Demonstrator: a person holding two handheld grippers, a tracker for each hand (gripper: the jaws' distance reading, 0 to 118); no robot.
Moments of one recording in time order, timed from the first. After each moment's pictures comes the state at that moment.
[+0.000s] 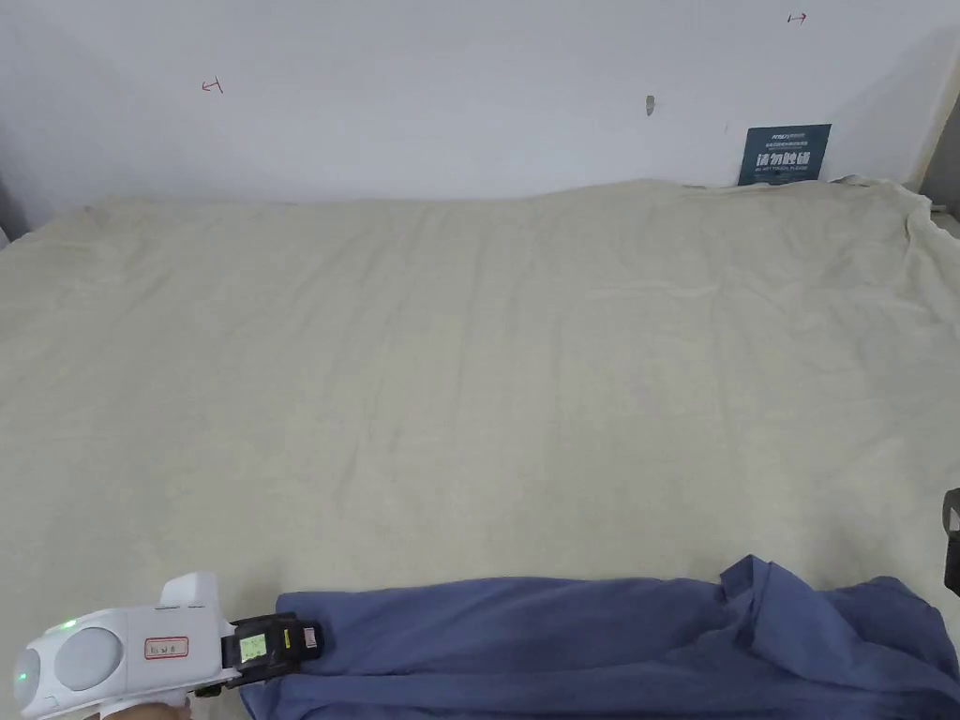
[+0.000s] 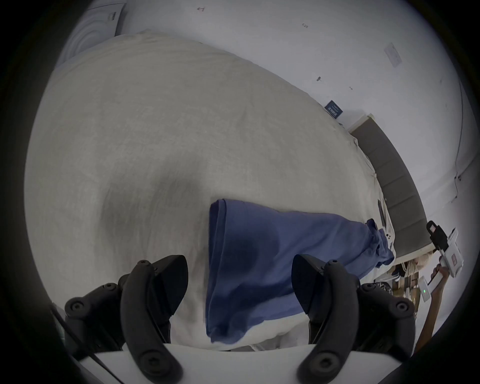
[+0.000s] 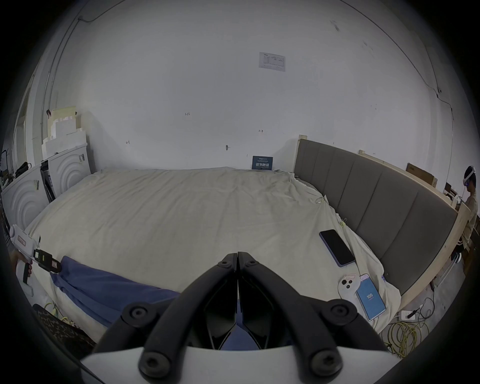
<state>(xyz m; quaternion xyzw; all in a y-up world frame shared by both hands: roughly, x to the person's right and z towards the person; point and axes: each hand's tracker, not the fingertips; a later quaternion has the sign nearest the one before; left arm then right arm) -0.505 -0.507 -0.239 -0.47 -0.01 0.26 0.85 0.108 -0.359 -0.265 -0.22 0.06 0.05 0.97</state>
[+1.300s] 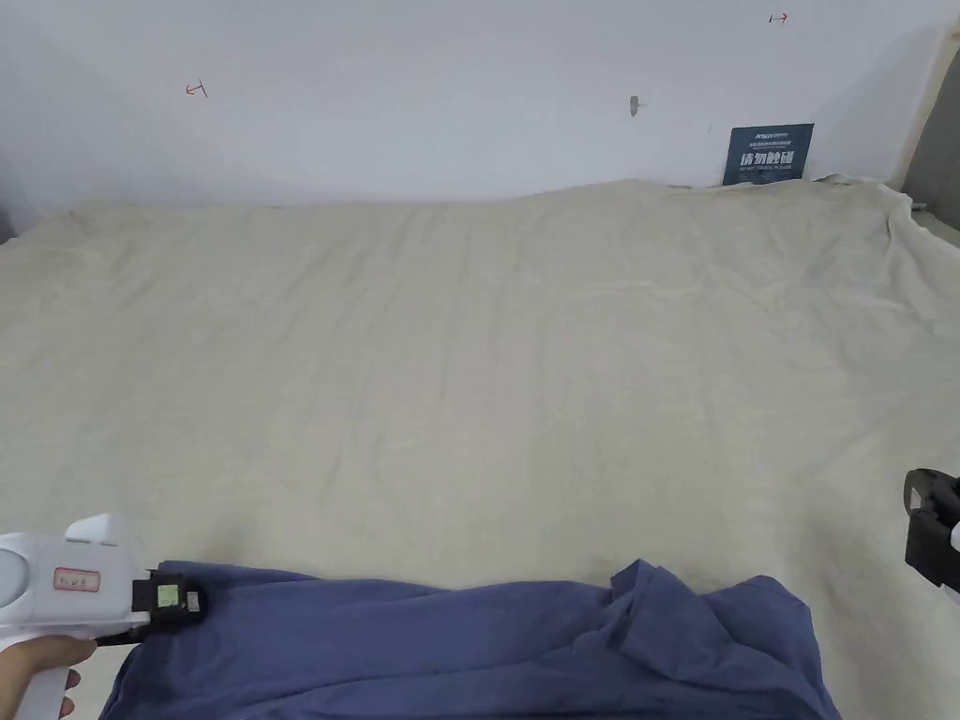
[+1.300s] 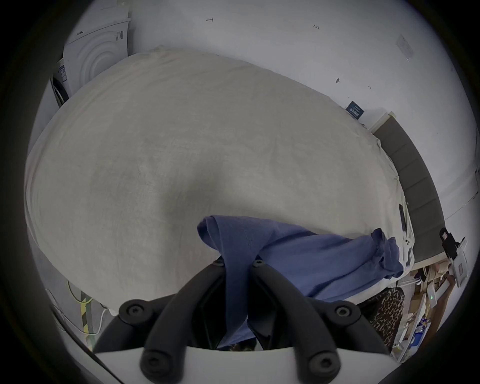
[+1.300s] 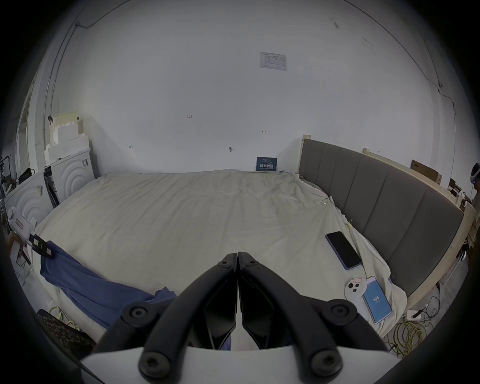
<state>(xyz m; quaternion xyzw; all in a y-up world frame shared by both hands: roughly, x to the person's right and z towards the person) -0.506 -0.406 -0.241 -0.49 0.07 0.20 0.85 0.108 -0.351 -0.274 -0.22 0.07 0.03 0.97</state>
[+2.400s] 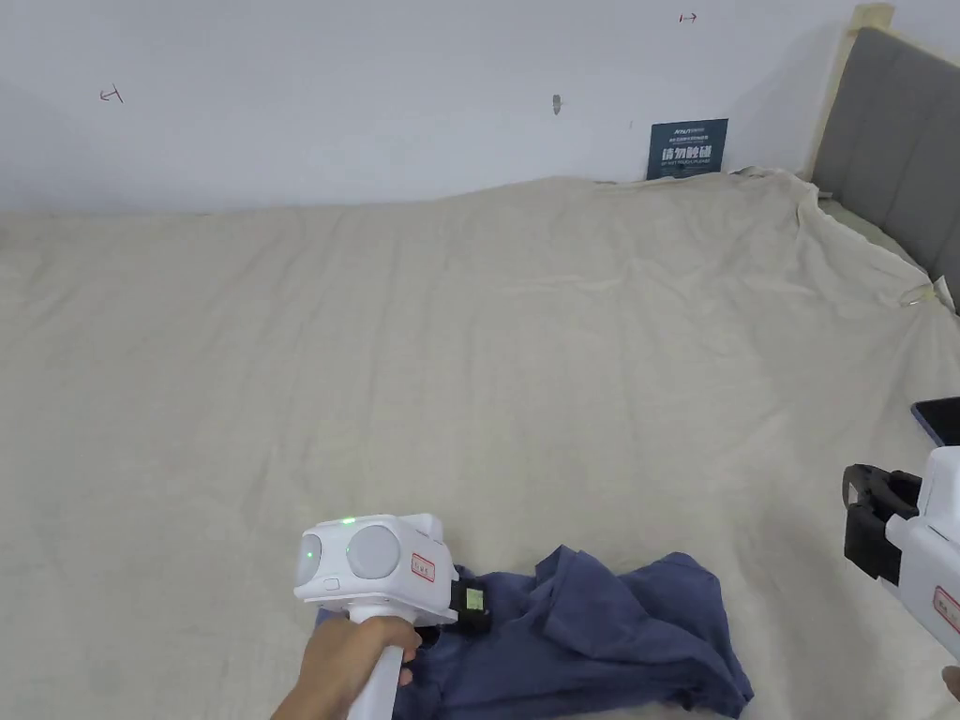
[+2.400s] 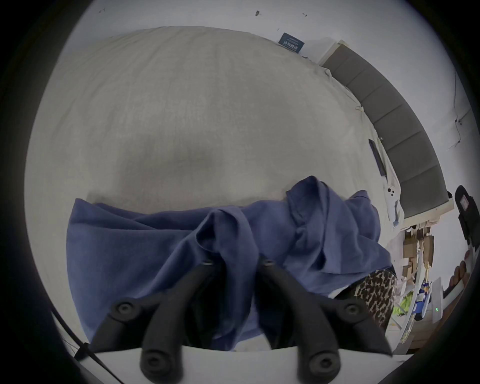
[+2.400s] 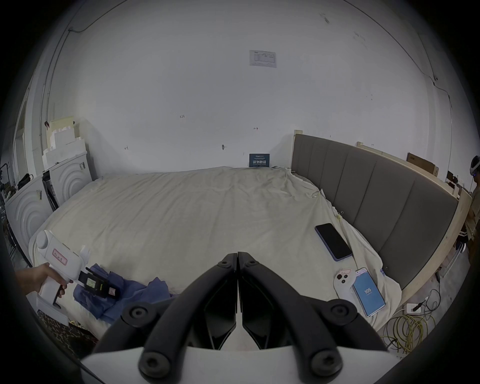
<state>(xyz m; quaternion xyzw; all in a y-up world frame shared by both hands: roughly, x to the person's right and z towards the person) -0.237 -0.480 -0.350 -0.56 -0.10 0.15 0.81 0.145 -0.354 -0.258 -0.22 0.06 0.02 0.97</state>
